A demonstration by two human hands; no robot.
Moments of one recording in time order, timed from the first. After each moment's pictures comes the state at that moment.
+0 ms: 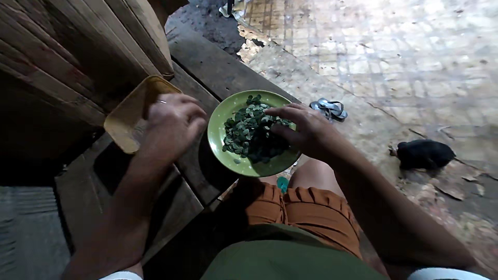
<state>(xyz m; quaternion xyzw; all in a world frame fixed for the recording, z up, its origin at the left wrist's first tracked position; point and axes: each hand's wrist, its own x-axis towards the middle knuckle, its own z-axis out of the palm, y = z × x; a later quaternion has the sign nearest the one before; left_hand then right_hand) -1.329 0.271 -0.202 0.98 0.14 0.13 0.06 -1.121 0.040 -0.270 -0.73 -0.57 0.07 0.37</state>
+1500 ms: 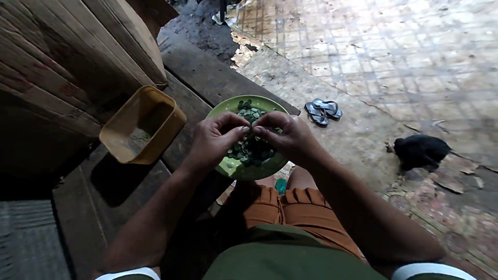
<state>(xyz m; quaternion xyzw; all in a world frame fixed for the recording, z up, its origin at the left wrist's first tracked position) -1.283 0.200 -0.229 0.83 0.12 0.19 0.51 -1.146 0.045 -0.262 -0.67 -0.50 0.12 0.53</state>
